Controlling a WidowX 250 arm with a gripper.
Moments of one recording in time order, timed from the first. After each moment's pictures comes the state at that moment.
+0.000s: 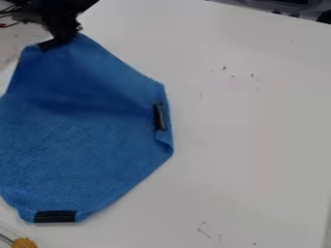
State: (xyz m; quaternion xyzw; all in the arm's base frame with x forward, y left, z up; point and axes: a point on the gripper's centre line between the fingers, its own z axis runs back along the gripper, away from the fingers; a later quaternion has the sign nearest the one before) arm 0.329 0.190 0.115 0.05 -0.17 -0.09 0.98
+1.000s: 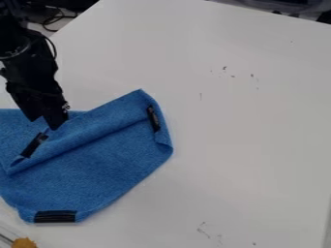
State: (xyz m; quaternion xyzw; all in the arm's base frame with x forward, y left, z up) arm 0.218 0.131 0.069 -0.01 -0.06 -0.05 1.00
